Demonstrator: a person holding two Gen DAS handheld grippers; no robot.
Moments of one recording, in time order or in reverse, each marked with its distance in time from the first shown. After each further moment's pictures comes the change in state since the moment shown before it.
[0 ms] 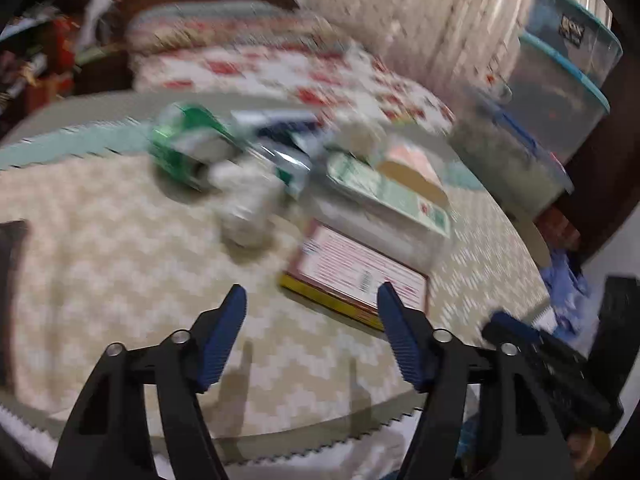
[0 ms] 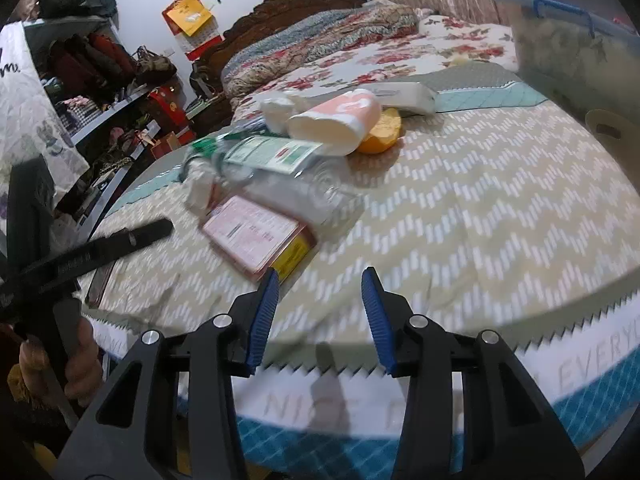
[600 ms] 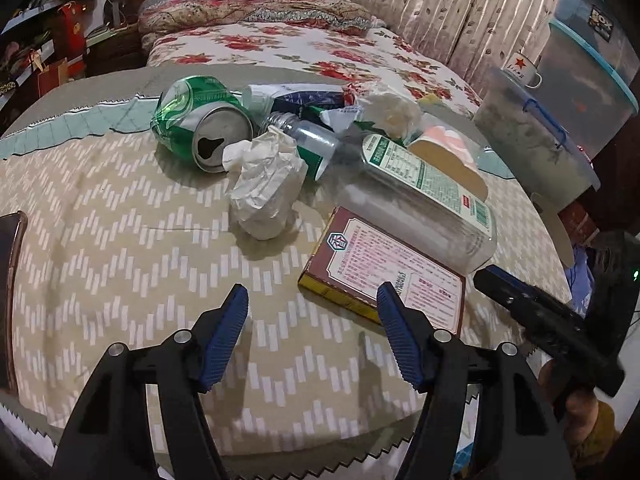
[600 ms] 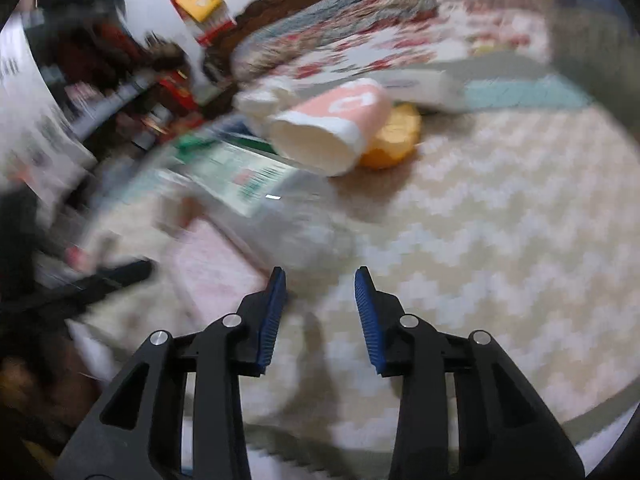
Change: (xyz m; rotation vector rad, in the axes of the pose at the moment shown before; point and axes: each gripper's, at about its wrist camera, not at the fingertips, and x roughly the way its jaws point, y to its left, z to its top) left arm 0.022 0.015 0.008 -0.037 0.076 0.101; right arm 0.059 -0.011 0.033 -0.071 0.061 -0.005
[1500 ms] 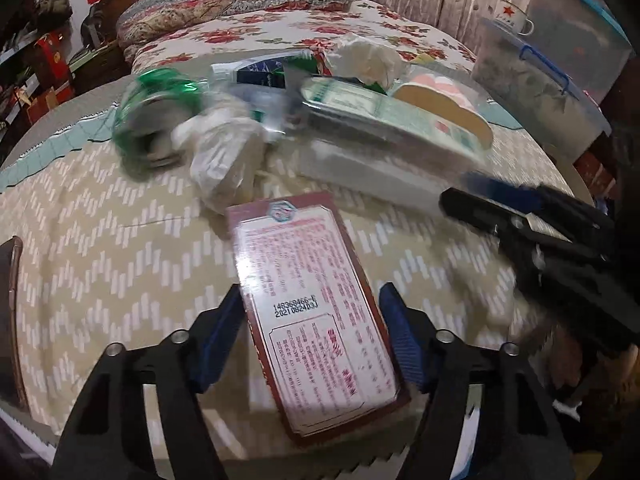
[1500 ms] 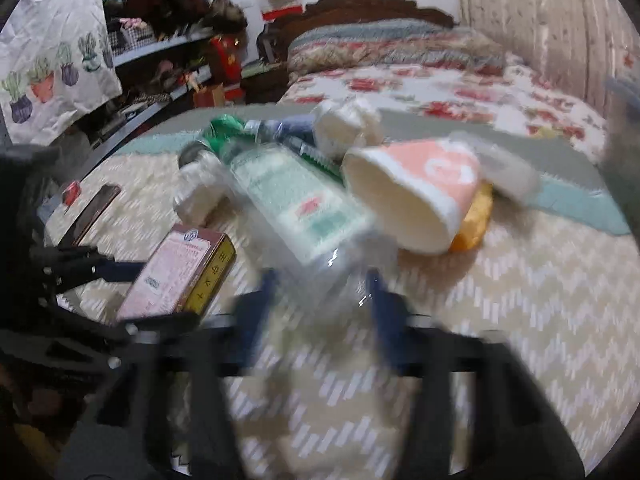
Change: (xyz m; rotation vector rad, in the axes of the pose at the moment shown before) left arm 0.020 -0.019 -0.014 0.144 0.054 0.070; right arm 0.020 0.040 0.031 -0.278 -0.009 0.095
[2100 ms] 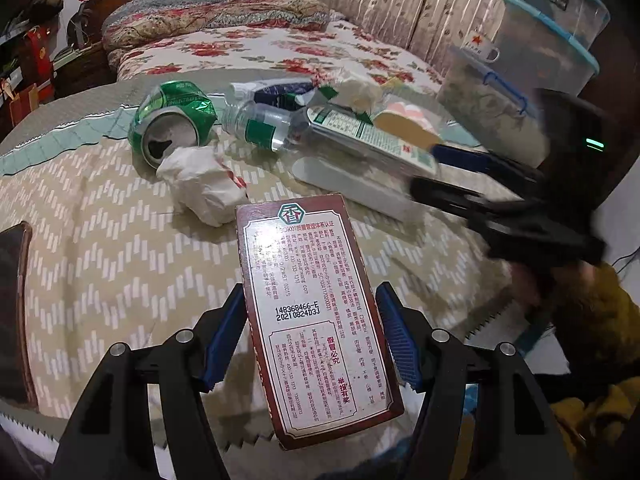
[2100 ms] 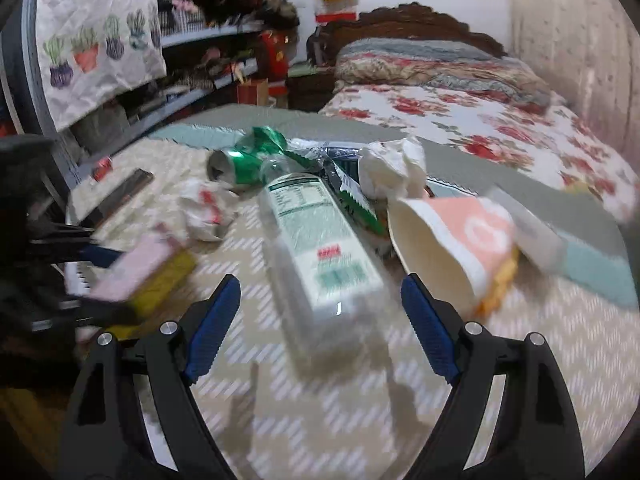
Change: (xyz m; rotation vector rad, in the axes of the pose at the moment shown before) left arm -0.050 0.037 -0.020 -0.015 -0.071 -0.156; right arm 0.010 0.012 0.035 -0.198 -0.016 0.047
